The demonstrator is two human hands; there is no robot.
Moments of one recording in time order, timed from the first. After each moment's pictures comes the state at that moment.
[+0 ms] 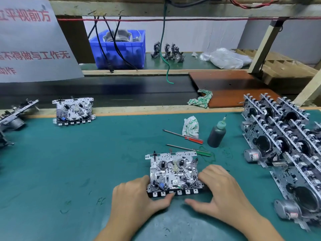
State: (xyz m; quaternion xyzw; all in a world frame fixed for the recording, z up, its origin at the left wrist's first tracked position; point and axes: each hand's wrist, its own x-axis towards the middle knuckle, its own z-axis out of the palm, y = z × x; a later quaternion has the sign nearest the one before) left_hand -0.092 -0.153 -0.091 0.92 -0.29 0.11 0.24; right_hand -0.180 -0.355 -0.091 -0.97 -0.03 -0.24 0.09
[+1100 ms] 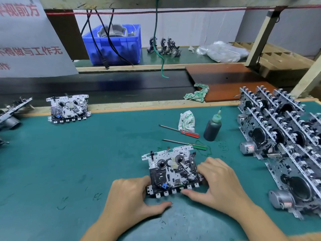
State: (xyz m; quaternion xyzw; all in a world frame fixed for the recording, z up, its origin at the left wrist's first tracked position) left_hand -0.088 -0.139 -0.088 0.86 -0.44 0.08 0.25; right_hand -0.181 -0.356 -0.093 -0.96 0.00 -0.25 0.07
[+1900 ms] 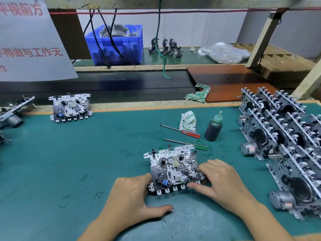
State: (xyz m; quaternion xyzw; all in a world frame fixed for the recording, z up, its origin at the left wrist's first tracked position) left_hand -0.086 -0.138 -0.087 0.84 -0.47 0.11 0.24; right_hand -0.180 -0.365 -0.089 -0.97 -0.03 -0.24 0.07
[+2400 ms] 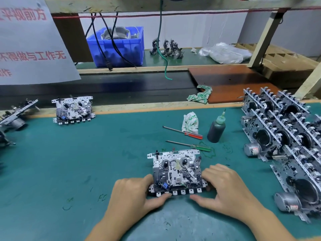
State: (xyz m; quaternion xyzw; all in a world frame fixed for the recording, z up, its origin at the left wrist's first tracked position) left_hand -0.080 -0.140 -0.096 0.87 -0.43 0.14 0.22; right_hand -0.184 -0.362 -0.095 -0.97 -0.05 -0.22 0.09
